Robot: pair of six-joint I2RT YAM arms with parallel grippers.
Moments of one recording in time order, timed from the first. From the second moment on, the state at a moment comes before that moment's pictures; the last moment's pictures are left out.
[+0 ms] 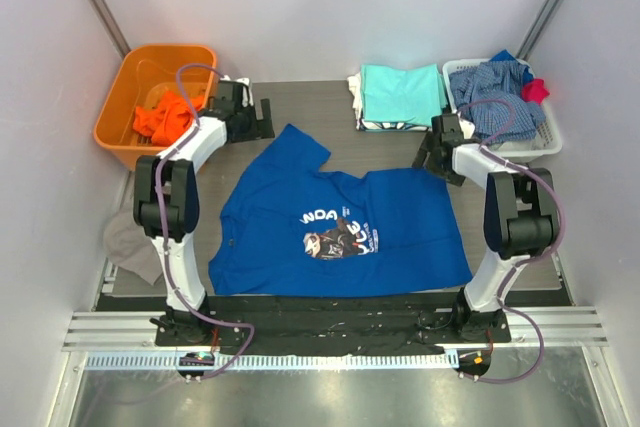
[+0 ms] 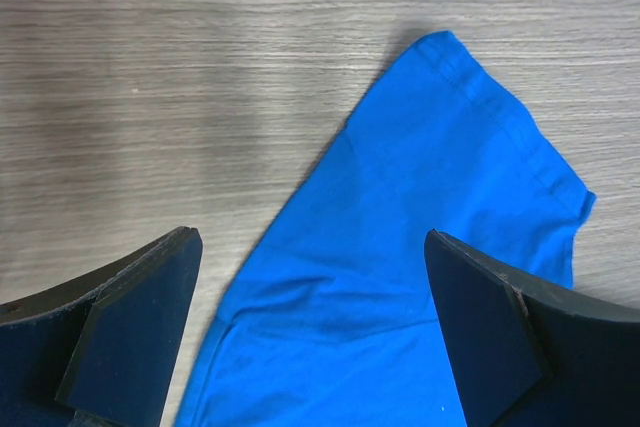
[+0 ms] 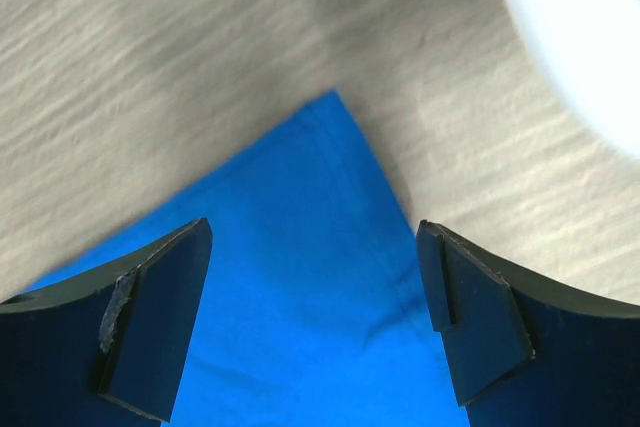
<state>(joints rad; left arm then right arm) -0.17 1.99 1.56 -0.39 0.07 -0.26 0.08 1.77 1.12 -0.36 0.27 0.50</state>
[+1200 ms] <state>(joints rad) -0.17 2.08 1.58 -0.35 0.11 -0.26 0.10 1.97 1.29 -0.31 0.38 0.45</state>
